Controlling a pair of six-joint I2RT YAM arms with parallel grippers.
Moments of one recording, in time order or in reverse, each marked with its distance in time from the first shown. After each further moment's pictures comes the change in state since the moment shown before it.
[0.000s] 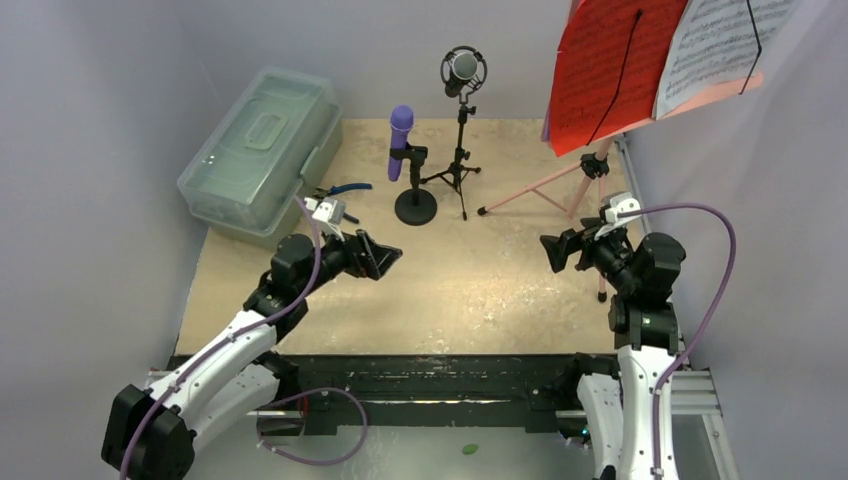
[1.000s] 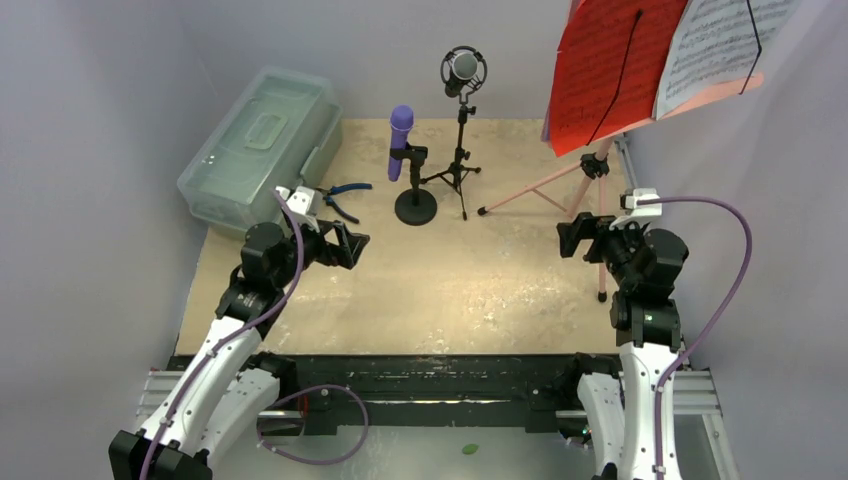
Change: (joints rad) left arm 0.159 -0.107 0.123 -0.270 -0.007 0.291; right arm 0.000 0.037 0.030 -0.026 0.247 0.154
